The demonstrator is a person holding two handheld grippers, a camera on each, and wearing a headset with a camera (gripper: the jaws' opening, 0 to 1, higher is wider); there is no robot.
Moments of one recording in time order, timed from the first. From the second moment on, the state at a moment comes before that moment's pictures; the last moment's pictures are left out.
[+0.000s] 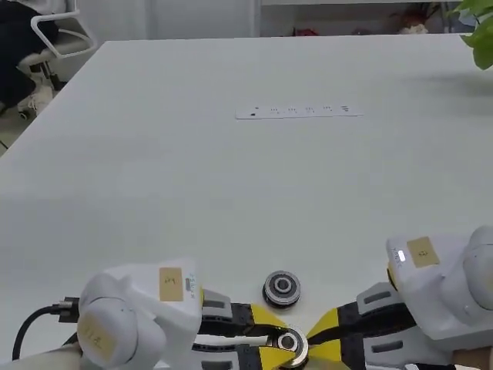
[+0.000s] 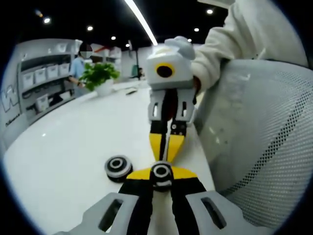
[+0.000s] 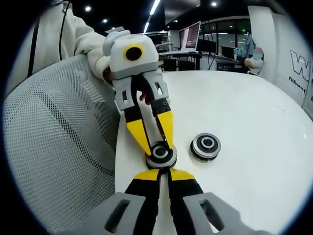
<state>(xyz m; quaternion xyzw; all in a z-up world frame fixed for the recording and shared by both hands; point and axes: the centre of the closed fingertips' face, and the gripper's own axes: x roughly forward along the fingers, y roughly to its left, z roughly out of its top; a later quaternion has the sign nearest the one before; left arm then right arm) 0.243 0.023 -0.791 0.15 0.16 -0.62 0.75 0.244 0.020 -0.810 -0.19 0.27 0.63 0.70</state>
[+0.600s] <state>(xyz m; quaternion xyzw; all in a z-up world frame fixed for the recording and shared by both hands) 0.244 0.024 -0.791 0.16 0.15 -0.62 0.75 0.250 0.016 -0.809 -0.15 0.32 0.60 0.72</state>
